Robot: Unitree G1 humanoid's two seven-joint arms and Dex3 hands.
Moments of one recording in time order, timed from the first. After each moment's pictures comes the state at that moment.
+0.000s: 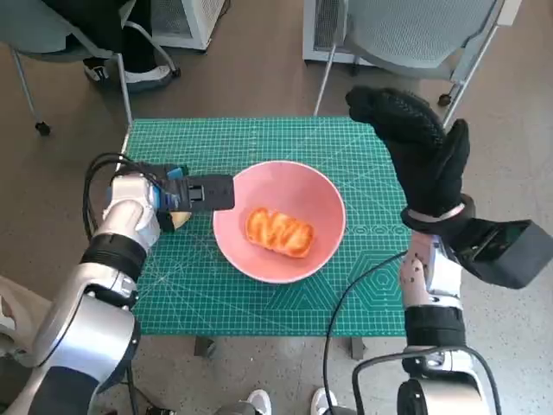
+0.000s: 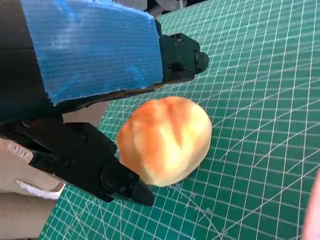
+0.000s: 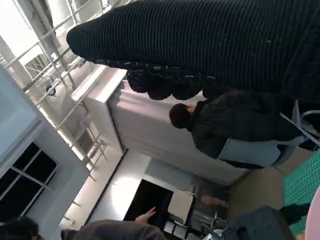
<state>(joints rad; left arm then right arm) -1.13 0.40 -0.55 1.29 0.80 0.22 -0.41 -0.78 -0.08 -0.20 0.64 0.43 -0.65 0.70</state>
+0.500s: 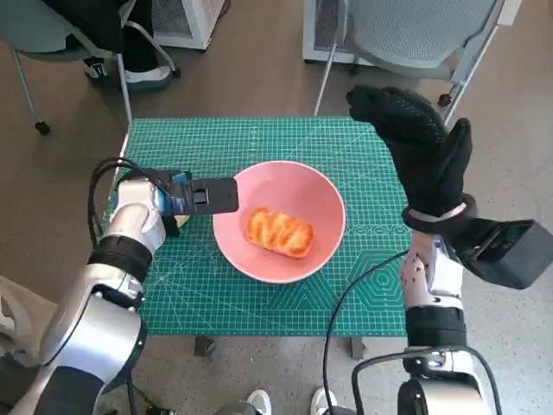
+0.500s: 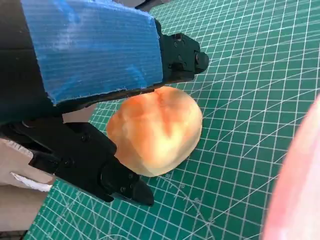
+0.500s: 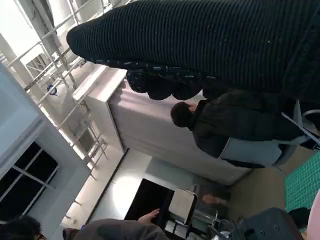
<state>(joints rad) -1.13 0.38 -0.55 1.32 0.77 0.24 -0.38 -0.78 -0.08 -0.20 0.62 0.43 -0.64 0.70</state>
